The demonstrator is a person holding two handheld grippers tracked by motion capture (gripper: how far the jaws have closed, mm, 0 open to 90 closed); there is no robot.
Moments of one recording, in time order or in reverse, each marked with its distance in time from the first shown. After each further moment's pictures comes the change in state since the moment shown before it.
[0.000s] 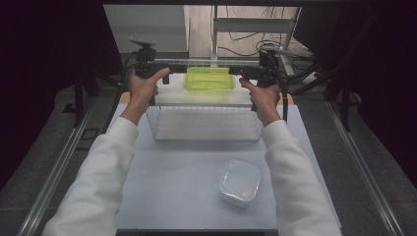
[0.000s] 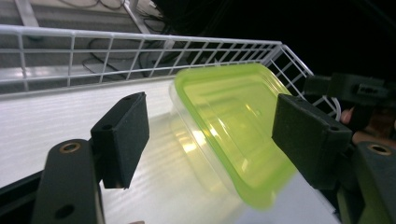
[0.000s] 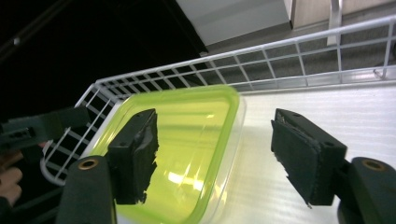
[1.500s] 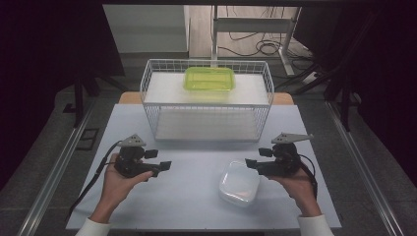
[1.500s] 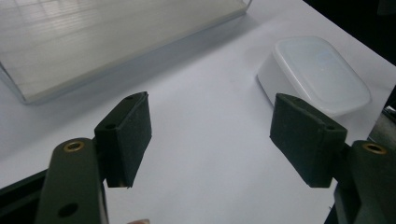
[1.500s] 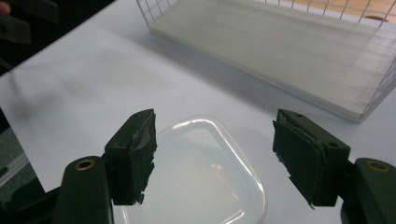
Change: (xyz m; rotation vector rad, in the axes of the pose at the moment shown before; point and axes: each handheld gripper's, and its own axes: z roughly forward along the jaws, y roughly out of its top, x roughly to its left) left arm -0.041 -0.223 -0.071 0.200 0.051 0.218; right arm -0.033 -0.188 -0.107 0.258 0.075 -0.418
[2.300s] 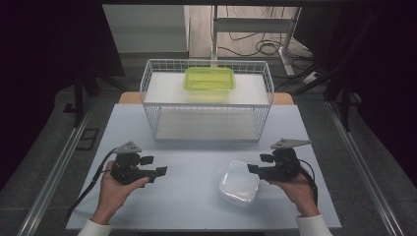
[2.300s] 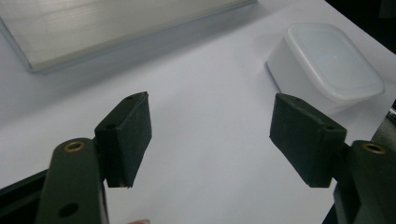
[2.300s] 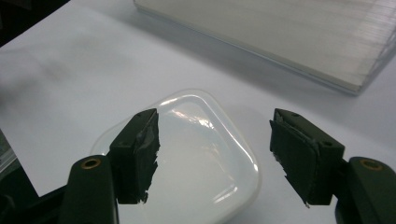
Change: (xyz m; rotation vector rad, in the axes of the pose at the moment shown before) left arm 0.005 -0.024 -0.001 0.019 0.021 -0.049; right arm -0.006 -0.018 0.006 0.046 -0.026 0.023
